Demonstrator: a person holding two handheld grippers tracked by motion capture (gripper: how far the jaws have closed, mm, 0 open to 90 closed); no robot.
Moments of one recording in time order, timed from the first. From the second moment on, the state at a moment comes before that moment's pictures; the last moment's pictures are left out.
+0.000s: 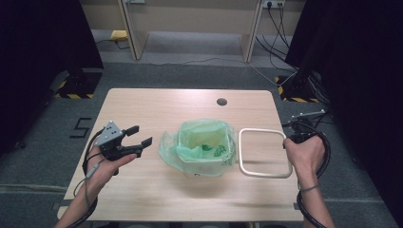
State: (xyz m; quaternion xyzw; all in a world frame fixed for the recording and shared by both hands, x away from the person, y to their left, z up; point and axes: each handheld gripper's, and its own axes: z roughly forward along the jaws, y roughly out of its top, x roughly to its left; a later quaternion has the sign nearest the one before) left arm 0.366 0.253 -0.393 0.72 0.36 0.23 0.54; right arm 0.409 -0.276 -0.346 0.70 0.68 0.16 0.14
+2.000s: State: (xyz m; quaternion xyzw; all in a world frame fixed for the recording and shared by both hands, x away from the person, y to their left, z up) left arm 0.365 0.250 -0.392 0.73 0.35 0.23 0.54; right arm 0.424 -0.258 -0.320 0.69 0.69 0.17 0.14
